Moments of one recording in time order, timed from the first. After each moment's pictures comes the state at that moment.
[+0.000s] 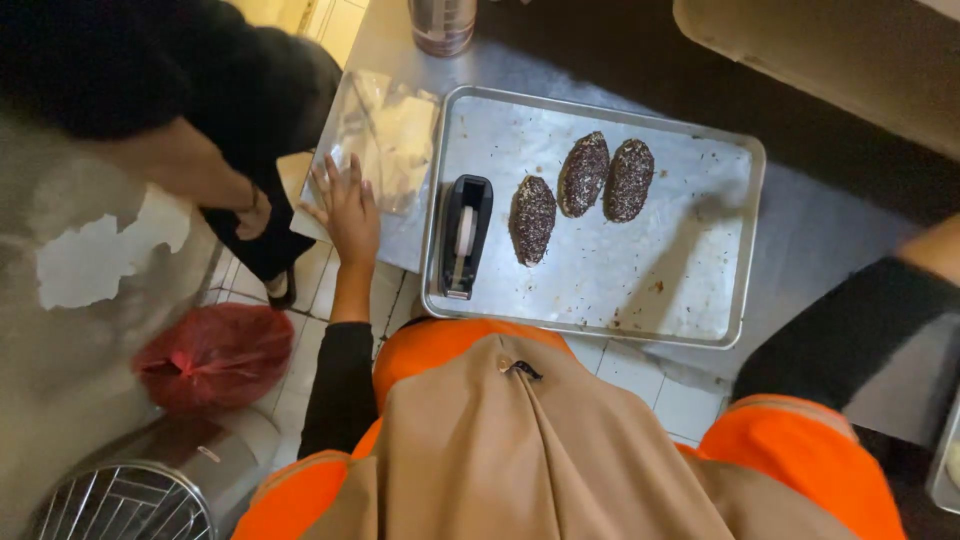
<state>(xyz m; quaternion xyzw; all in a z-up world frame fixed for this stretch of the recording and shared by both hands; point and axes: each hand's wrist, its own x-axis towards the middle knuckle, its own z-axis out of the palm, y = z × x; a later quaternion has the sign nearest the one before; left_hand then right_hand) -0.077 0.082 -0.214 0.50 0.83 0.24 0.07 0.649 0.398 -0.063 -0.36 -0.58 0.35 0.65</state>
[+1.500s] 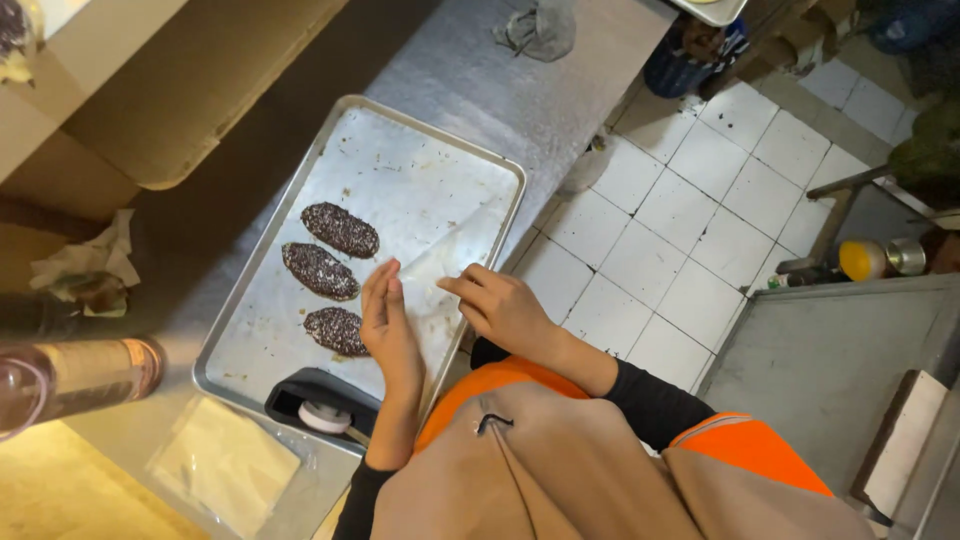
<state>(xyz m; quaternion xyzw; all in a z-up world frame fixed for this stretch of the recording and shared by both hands) 0.168 0.110 -0.067 0.44 0.37 0.37 0.73 0.296 -0.005 -0.007 -0.70 -0.59 0.05 0.41</state>
